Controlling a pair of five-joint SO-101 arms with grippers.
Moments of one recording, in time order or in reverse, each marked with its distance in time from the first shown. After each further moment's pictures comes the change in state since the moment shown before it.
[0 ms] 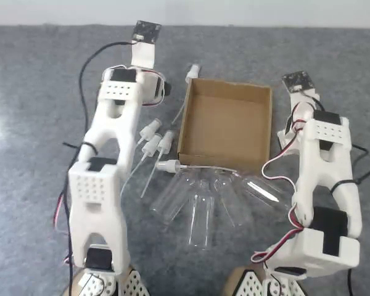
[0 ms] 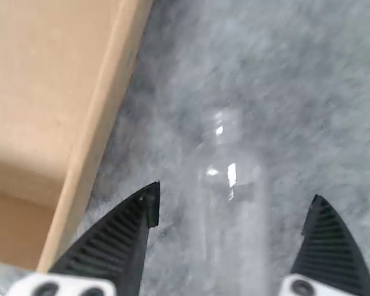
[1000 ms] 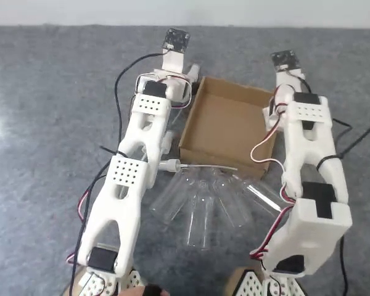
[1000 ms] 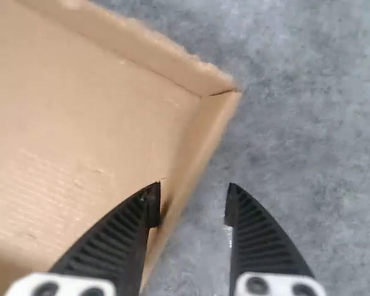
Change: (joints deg) left arm 7.3 36.1 -46.9 0.7 2.7; right arm -5.6 14.5 -14.1 -4.0 -8.3
